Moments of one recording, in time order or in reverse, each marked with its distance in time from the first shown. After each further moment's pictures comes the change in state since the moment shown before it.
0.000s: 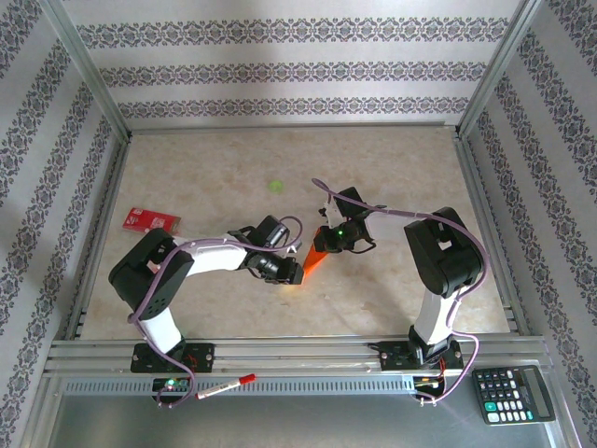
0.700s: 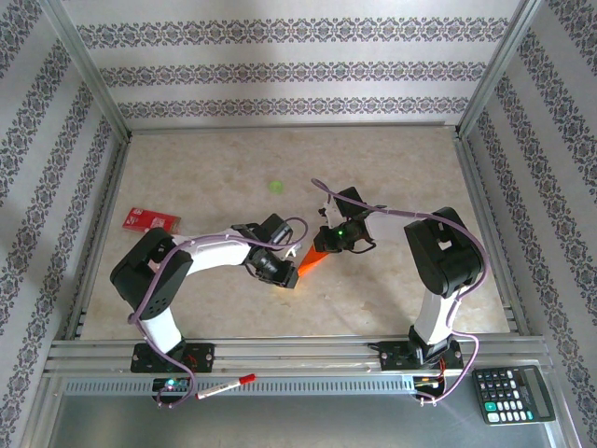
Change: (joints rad) left arm -0.013 -0.010 0.083 -0.239 -0.104 0.183; right arm 0.000 0.000 0.000 0.000 -0.001 -0.014
